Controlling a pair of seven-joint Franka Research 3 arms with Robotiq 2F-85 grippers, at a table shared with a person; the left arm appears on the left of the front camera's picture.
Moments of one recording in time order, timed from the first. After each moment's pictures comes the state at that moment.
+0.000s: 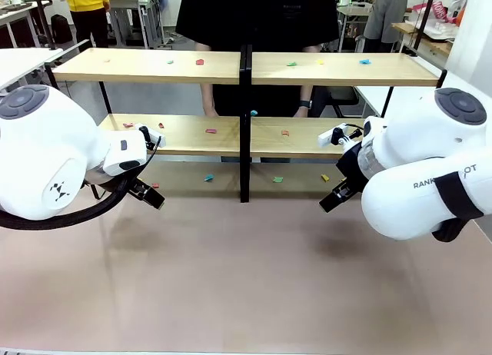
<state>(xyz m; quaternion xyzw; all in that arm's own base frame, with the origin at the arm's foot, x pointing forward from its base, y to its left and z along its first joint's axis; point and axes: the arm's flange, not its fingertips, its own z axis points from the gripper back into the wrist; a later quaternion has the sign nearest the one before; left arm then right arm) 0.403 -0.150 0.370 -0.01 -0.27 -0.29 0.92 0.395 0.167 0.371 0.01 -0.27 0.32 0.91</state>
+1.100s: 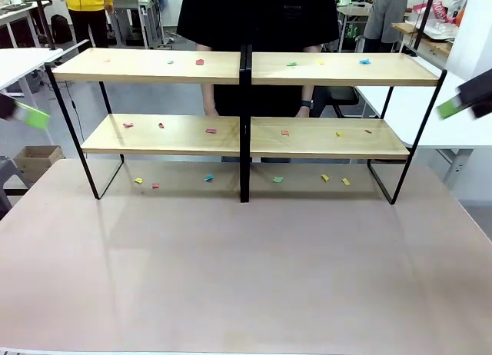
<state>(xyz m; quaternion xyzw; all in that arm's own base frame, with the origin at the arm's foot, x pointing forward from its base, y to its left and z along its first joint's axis) 0.245 -0.008 0.614 -0.18 -0.38 -0.31 0.86 0.302 -0.001 0.613 0.16 -0.32 0.15 0.92</state>
